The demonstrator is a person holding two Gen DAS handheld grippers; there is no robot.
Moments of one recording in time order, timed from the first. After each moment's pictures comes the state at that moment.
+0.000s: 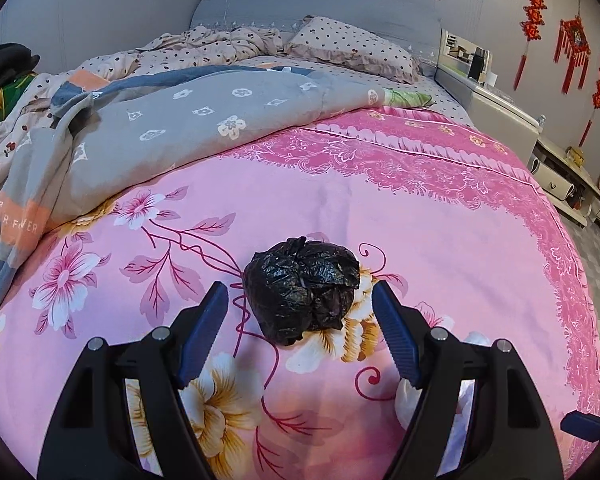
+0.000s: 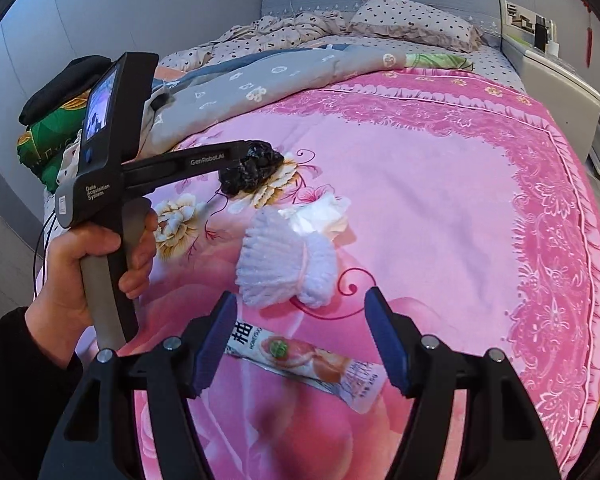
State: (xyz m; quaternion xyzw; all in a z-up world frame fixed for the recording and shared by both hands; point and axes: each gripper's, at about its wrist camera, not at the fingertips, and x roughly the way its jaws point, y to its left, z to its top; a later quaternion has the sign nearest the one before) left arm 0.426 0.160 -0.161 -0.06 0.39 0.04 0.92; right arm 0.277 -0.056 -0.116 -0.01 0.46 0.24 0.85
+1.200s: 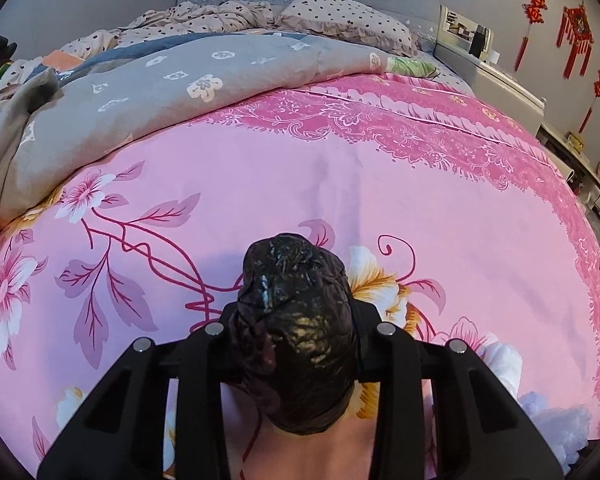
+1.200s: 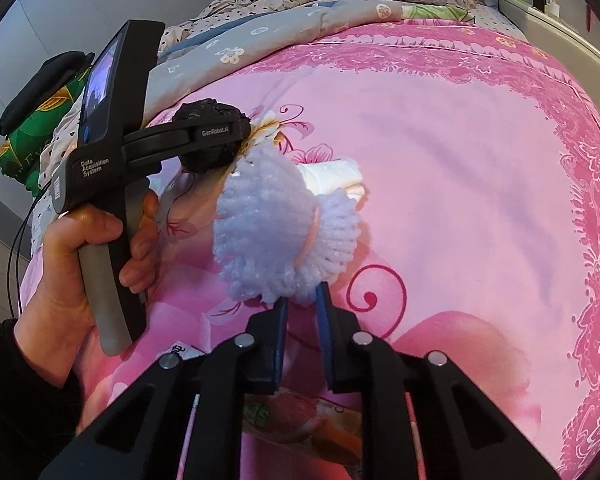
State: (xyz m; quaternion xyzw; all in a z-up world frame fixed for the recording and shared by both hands) left arm 0.483 0.161 -0.216 -0.07 0.43 0.02 0.90; right arm 0.322 -0.038 -0.176 0.01 0.51 0.23 0.83
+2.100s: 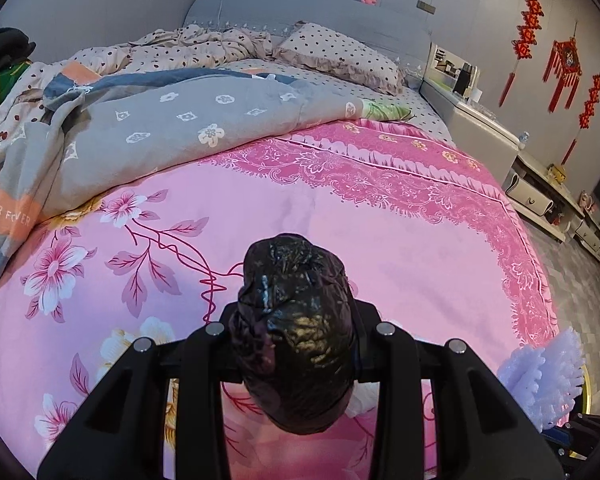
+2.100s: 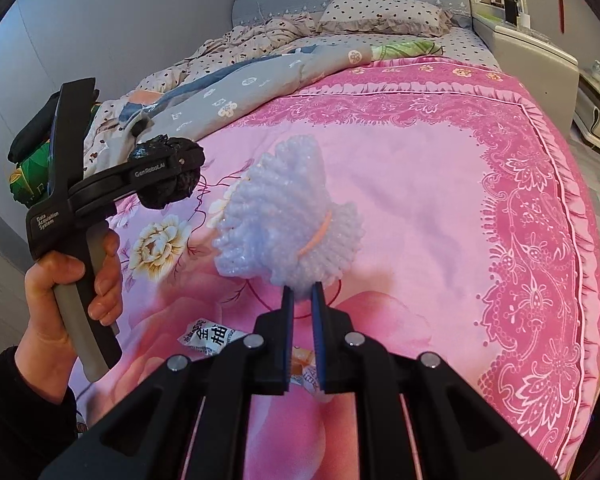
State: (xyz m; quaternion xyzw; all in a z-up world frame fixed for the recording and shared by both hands) left arm 0.405 0.144 -0.129 -0.11 0.38 0.01 0.92; right arm 0.279 -0.100 -0.107 0.04 0.46 0.21 0.86
